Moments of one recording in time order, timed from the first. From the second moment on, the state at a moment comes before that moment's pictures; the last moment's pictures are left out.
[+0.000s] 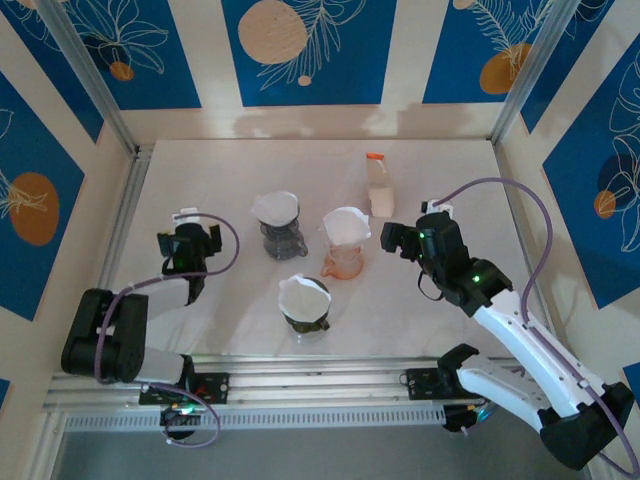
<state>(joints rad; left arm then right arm) -0.13 1.42 0.42 0.54 -0.44 -0.04 0.53 0.87 0.85 -0.62 0.34 0.53</state>
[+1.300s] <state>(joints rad) -0.08 1.56 0.32 0.88 -0.20 0.01 0.08 1.14 0.49 0.09 0.14 0.17</state>
